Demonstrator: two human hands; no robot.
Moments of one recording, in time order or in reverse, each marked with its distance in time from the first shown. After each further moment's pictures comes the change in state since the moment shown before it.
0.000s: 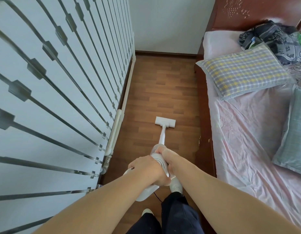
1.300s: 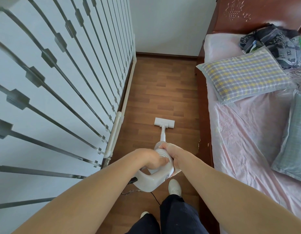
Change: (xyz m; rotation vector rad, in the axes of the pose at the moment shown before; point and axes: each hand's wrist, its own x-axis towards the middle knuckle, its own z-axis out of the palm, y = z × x) left_hand 0.013 -0.006 -0.048 -0.148 -0.117 0.198; right_hand -0.026 -0.039 -0.031 -0.011 -0.069 0.050
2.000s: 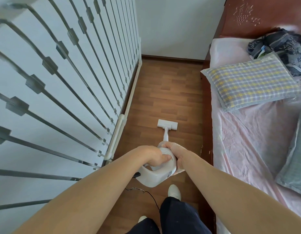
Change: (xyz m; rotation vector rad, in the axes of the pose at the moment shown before) left_hand 0.011 0.026 -0.030 -0.042 -0.041 -0.010; right_hand 0.015 -0.024 -0.036 0.034 -0.115 -0.004
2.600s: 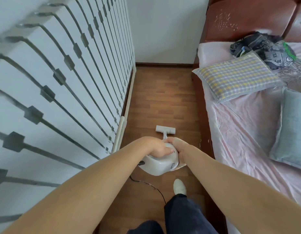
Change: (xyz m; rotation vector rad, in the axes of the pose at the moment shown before) left_hand -0.064 -0.032 0.038 0.169 0.103 0.098; right_hand -0.028 0.063 0.036 0.026 0.034 -0.100
